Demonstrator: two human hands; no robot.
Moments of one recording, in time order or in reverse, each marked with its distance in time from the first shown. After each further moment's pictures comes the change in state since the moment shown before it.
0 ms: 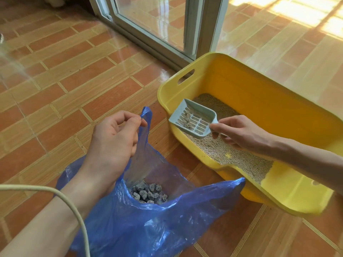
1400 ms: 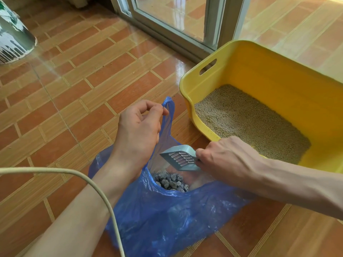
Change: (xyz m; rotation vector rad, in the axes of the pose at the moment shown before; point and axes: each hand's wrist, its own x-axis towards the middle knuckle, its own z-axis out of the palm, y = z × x) left_hand -0.006 0.005 -0.006 0.034 0.029 0.037; right_hand -0.021 -0.031 0.106 -1.306 0.019 -0.527
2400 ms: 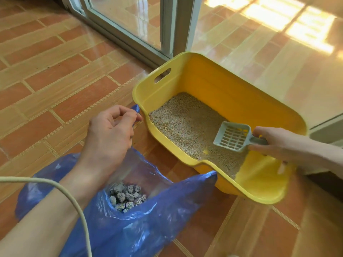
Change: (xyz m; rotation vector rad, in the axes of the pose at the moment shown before) left_hand 0.014 0.000 0.044 -0.046 -0.073 0.001; right_hand -0.136 0.175 0.007 0.465 -0.359 0.740
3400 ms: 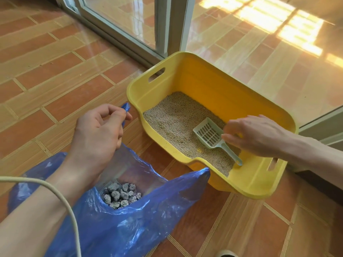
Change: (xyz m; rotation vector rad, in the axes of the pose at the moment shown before) left_hand -0.006 0.004 -0.004 -0.018 0.004 -0.006; right_hand -0.007 -0.047 -0.009 -0.325 0.247 -0.247
